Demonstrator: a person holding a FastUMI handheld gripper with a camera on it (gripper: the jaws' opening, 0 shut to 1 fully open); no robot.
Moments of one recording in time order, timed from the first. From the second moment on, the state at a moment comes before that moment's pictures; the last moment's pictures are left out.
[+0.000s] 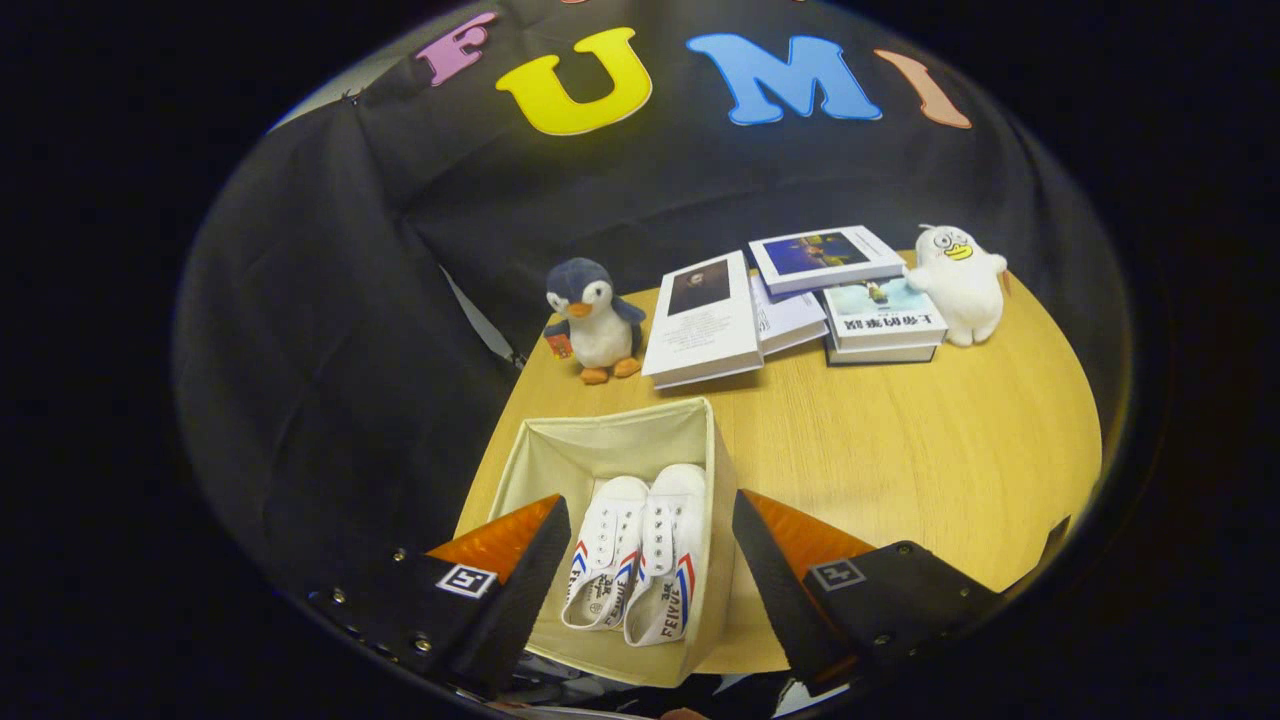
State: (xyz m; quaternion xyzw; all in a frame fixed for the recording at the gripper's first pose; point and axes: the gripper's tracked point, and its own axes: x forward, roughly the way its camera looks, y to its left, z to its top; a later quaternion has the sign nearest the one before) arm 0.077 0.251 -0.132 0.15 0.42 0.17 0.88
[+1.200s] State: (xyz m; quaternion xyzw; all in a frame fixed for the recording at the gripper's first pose) arm 0.061 -0.035 0.024 0.05 0.12 0.04 0.99
